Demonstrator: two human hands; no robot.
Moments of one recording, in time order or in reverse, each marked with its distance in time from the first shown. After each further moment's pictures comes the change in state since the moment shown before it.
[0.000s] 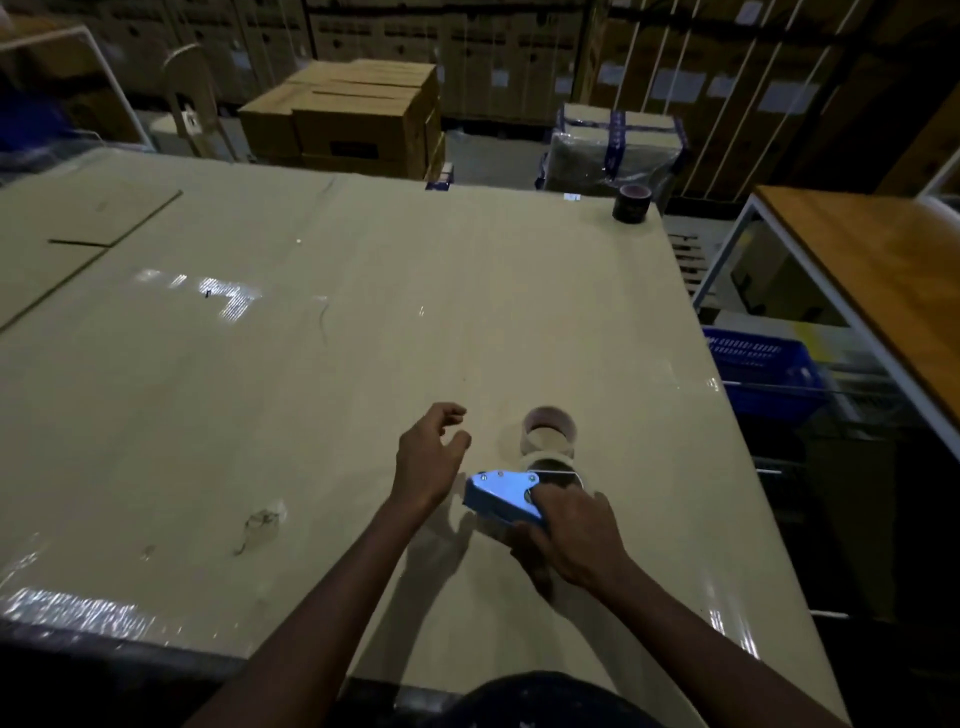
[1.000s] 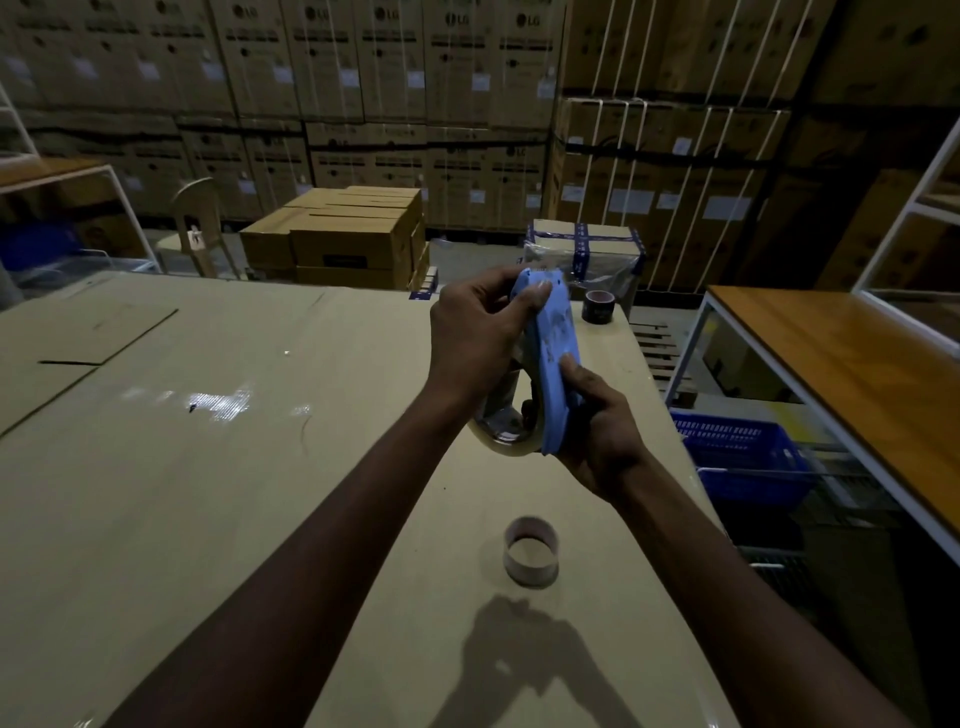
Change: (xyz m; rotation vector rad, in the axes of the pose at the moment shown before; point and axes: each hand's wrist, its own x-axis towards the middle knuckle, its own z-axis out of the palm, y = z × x) left_hand 0.056 0.256 -0.042 -0.370 0.055 0.576; right_hand 0.109 -0.032 -0.233 1.807 0.087 0.149
